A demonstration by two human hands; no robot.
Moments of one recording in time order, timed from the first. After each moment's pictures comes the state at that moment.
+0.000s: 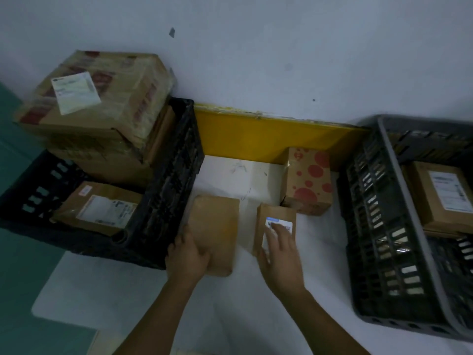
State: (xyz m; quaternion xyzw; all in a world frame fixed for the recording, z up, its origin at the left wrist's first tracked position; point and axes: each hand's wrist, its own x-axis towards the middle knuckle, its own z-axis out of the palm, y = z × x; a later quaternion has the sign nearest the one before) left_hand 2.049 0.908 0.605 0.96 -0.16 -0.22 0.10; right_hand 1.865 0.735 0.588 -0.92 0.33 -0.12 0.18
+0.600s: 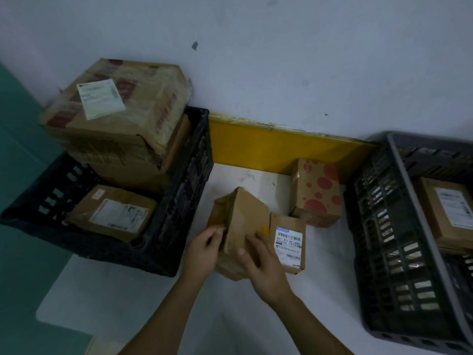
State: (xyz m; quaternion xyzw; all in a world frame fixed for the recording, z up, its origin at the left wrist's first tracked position) left_hand 2.053 0.898 0.653 0.80 -0.14 -0.27 0.52; right_hand 1.909 0.780 0.630 -0.79 0.36 -0.04 0.49
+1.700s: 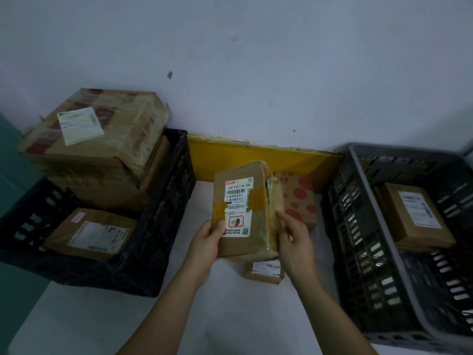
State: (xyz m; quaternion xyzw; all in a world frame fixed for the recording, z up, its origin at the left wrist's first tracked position) left_hand 2.039 0.840 0.708 0.65 -0.04 -0.39 0.65; right_hand 1.881 0.696 0.716 -0.71 0.45 -0.23 0.49
